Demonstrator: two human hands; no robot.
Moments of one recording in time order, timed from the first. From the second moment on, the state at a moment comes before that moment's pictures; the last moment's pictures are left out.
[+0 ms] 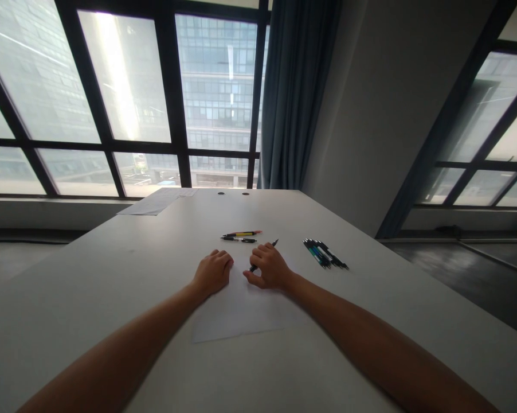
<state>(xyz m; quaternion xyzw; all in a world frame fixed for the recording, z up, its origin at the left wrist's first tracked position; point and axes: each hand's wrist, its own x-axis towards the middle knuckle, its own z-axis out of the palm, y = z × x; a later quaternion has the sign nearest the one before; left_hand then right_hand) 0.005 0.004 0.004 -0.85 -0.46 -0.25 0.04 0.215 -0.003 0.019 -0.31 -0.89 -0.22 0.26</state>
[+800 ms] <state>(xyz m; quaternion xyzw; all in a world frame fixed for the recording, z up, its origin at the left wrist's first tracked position) 0.005 0.003 0.006 -0.85 -0.46 -0.25 0.04 0.216 -0.002 0.018 -0.29 -0.89 -0.21 0.29</state>
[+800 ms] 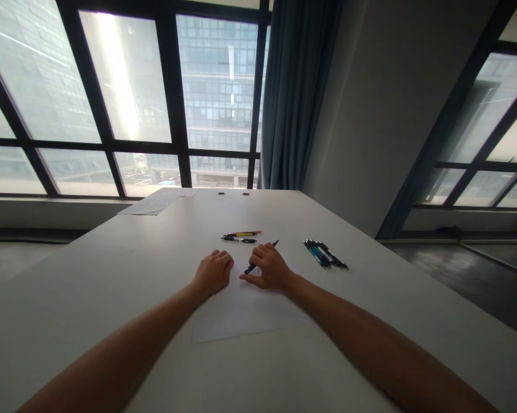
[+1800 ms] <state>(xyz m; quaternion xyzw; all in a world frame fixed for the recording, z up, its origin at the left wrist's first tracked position) 0.005 0.003 0.007 -0.85 -0.46 -0.24 0.03 0.243 0.021 0.041 -0.48 -0.68 0.25 0.49</state>
